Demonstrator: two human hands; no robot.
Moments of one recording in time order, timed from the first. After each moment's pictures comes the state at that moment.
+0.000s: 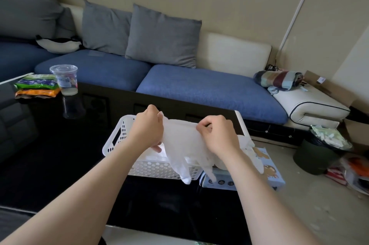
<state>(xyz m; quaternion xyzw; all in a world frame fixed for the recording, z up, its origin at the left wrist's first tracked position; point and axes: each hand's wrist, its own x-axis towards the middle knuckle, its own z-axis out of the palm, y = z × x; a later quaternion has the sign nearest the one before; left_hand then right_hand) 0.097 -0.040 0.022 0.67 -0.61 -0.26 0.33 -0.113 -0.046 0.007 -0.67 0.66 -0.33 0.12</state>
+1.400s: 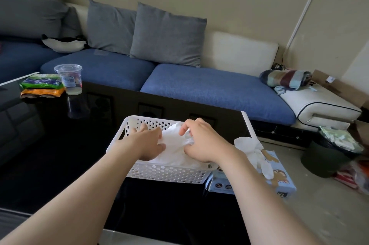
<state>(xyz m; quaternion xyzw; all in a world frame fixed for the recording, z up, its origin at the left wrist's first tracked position) 0.125 -0.058 -0.010 0.67 -0.71 -0.19 -0.03 -0.075 -0.041 0.023 -0.79 0.58 -0.09 0.18</state>
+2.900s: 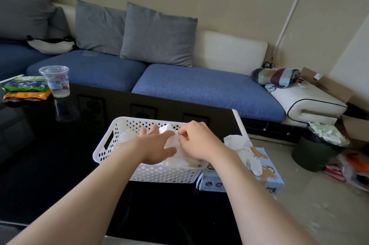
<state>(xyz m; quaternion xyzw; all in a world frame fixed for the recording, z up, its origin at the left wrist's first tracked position) 0.091 -0.061 -0.014 0.59 -0.78 -0.21 -0.04 -0.083 -0.044 0.013 -0.78 0.61 -0.13 0.11</state>
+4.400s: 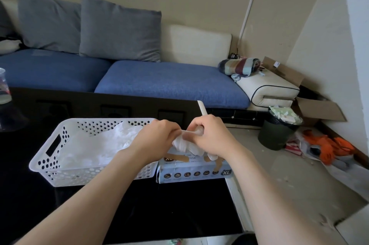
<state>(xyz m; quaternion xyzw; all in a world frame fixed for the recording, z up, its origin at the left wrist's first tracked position) -0.029 -0.046 -0.006 0.45 -0.85 -0.14 0.24 -0.225 -0.008 0.019 -0.71 0.63 -0.27 0.17</state>
